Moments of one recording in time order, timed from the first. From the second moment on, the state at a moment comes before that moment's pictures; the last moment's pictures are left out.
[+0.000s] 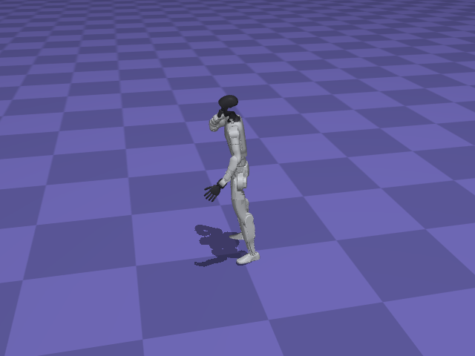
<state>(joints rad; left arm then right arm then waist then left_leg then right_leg) -0.05 0.49 -0.32 0.92 -0.26 -0.26 0.27 -1.00 -0.54 0.42 -1.05 0.16 -0.55 -0.62 0.06 -0.13 0.07 0.07 0.16 0.58 0.01 -0.19 -0.12 -0.09 -0.13 -0.16 0.04 -0.01 0.26</state>
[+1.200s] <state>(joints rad) -0.16 0.48 -0.35 0.80 -0.19 -0.27 0.25 -0.93 -0.47 0.38 -1.05 0.19 -0.57 -0.54 -0.09 0.00 -0.02 0.07 0.16 0.60 0.01 -0.19 -0.13 -0.08 -0.13 -0.15 0.03 -0.03 0.26</state>
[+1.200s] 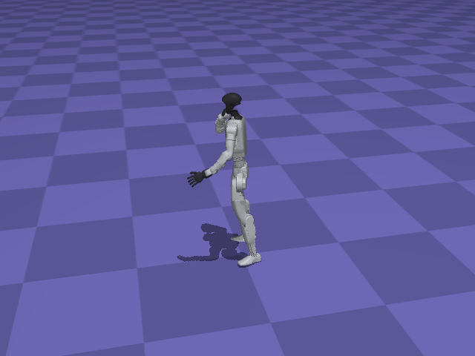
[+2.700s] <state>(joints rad) -0.11 0.50 -0.24 0.82 -0.20 -0.29 0.28 -0.94 -0.59 0.30 -1.05 -0.06 -0.50 -0.70 -0.14 0.07 0.04 0.05 0.16 0.56 0.03 -0.17 -0.13 -0.08 -0.15 -0.18 0.04 -0.05 0.26</state>
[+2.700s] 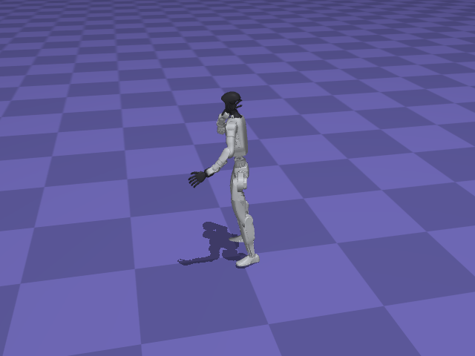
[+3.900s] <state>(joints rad) 0.09 0.45 -0.24 0.88 -0.19 -0.27 0.19 -1.03 -0.70 0.22 -1.05 -0.14 -0.46 -0.73 -0.14 0.10 0.01 0.06 0.12 0.55 0.03 -0.19 -0.13 -0.07 -0.19 -0.18 0.05 -0.06 0.26</state>
